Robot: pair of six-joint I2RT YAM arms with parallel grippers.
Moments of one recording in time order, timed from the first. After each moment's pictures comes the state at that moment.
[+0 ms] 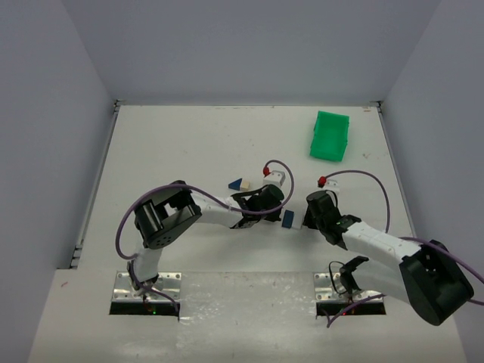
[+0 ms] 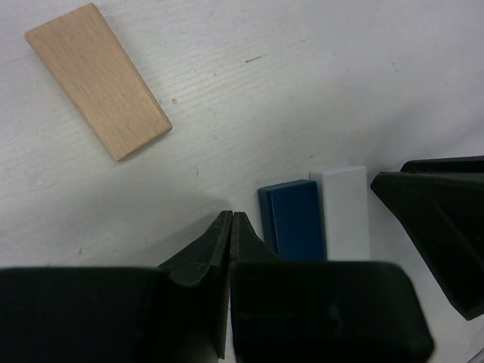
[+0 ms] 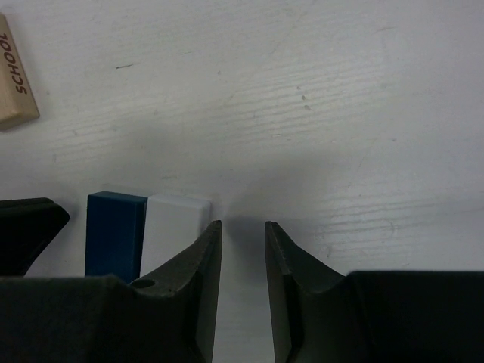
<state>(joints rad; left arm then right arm) -1.01 1.95 1.06 0.16 -0.26 -0.68 0.53 1.10 0.27 -0.06 0.35 0.62</state>
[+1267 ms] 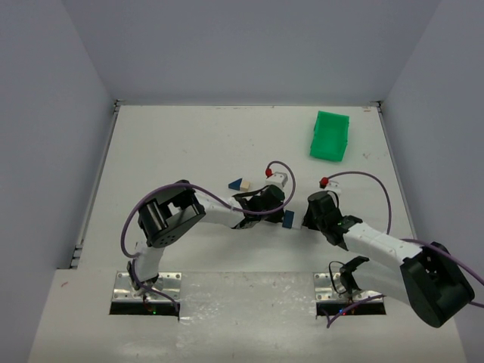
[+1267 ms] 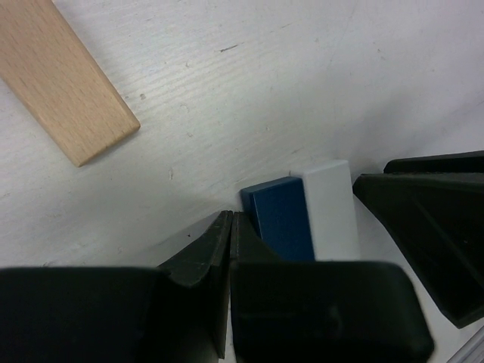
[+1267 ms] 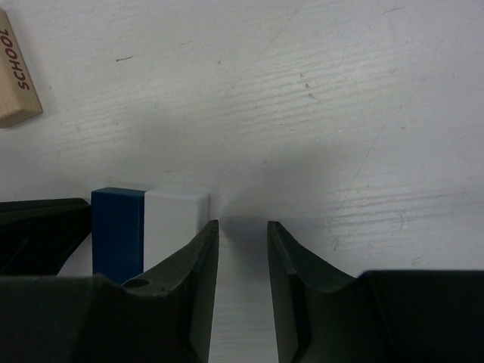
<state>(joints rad) -1.01 1.98 1.07 0.20 -0.20 -0.68 0.51 1.09 0.26 -0.06 0.31 0.65</state>
